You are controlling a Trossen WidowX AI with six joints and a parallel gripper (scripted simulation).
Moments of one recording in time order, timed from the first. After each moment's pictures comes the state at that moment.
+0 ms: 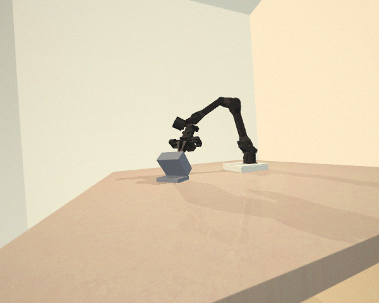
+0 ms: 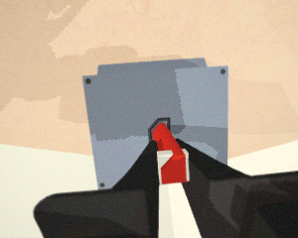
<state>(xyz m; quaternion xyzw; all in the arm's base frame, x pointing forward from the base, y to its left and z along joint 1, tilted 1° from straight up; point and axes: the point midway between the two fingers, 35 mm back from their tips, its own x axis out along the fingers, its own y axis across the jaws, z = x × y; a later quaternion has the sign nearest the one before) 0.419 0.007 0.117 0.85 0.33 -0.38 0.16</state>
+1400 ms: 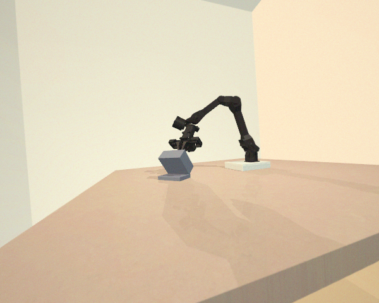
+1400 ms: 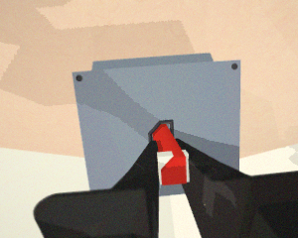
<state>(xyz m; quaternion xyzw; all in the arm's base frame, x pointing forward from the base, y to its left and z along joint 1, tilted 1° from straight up) 0.431 0.018 0.107 0.85 0.33 -0.38 0.16</state>
